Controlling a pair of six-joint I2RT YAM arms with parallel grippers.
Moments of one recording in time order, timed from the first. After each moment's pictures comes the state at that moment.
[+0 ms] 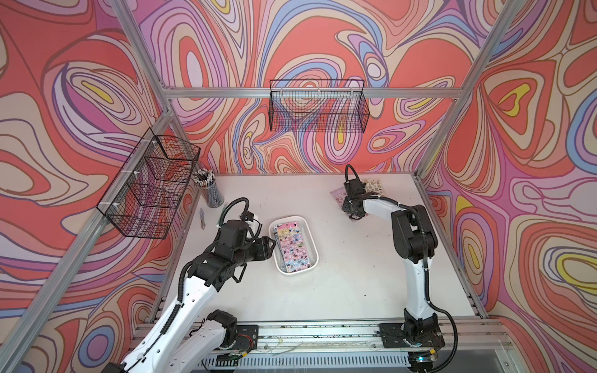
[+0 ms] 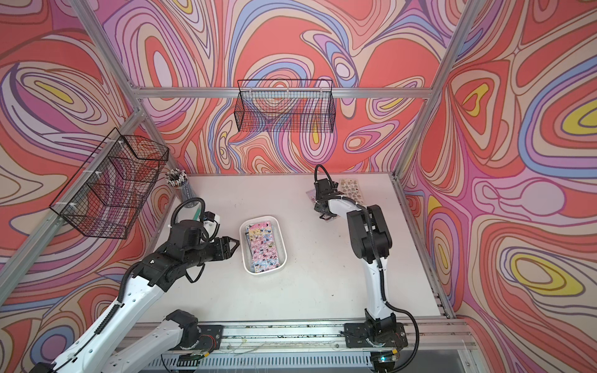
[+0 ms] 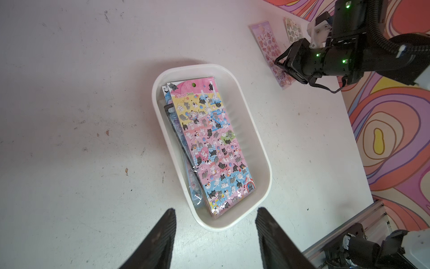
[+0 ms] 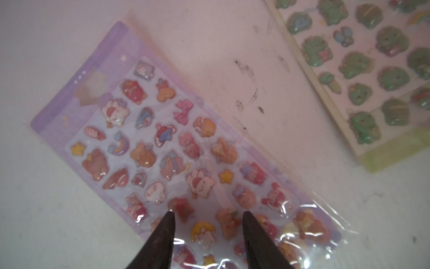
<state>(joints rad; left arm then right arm) -0.38 0.85 0.82 -0.69 0.18 -0.50 0.27 2.21 1.61 -0.43 0.25 0.60</state>
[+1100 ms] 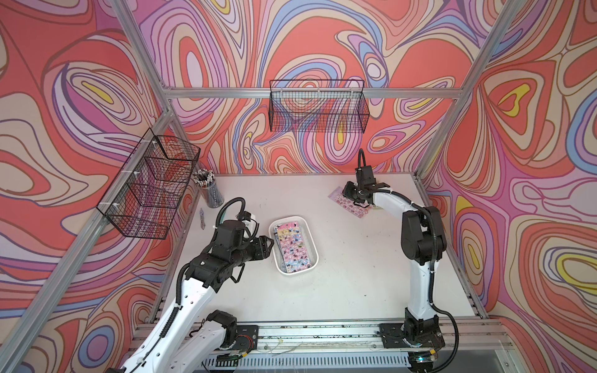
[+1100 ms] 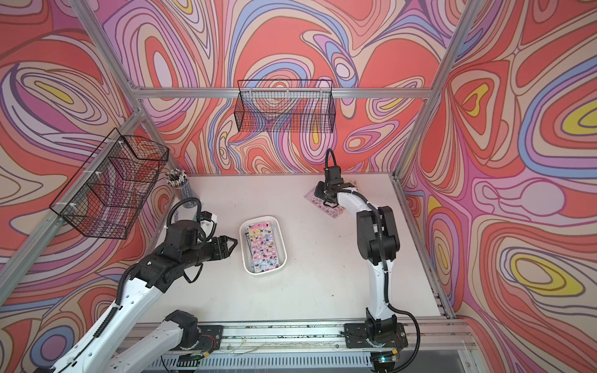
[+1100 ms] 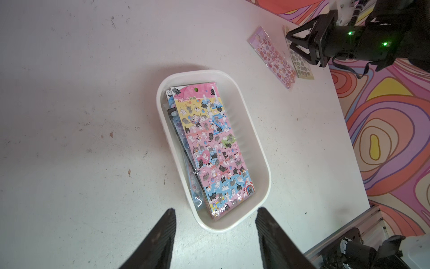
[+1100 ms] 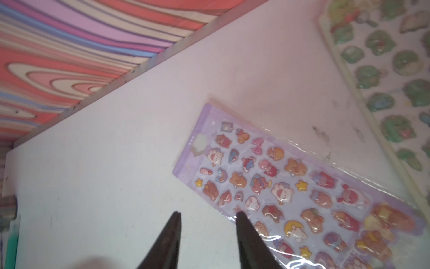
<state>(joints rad) -0.35 0.84 0.82 -0.69 0.19 -0.50 0.22 2.14 1.66 -0.32 -0.14 0.56</state>
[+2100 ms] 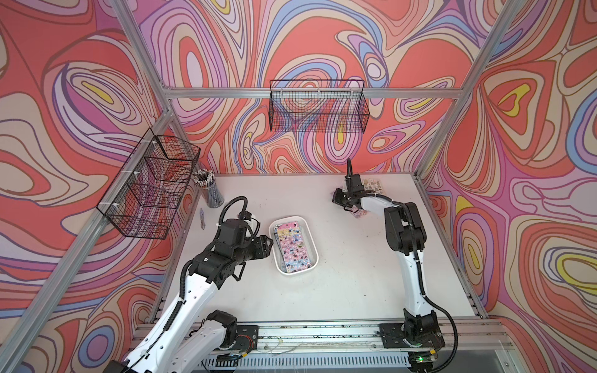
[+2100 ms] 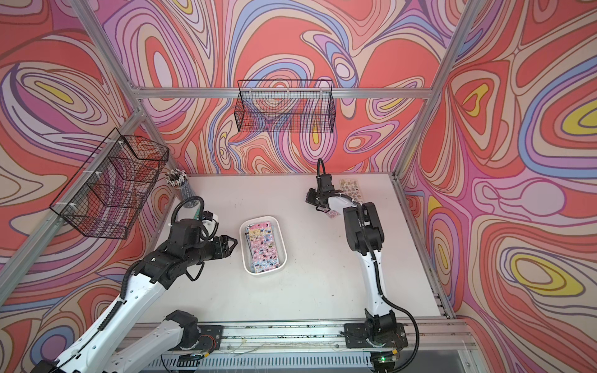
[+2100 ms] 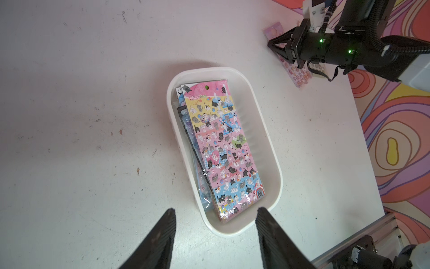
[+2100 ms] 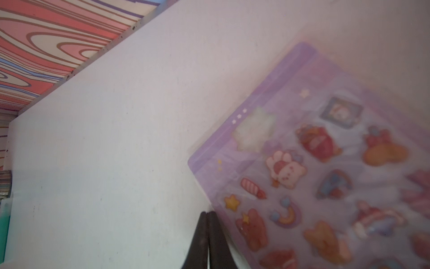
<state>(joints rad) -0.35 0.88 0.82 -0.69 0.16 -0.50 0.24 2.40 1.80 -0.20 -0.21 0.53</state>
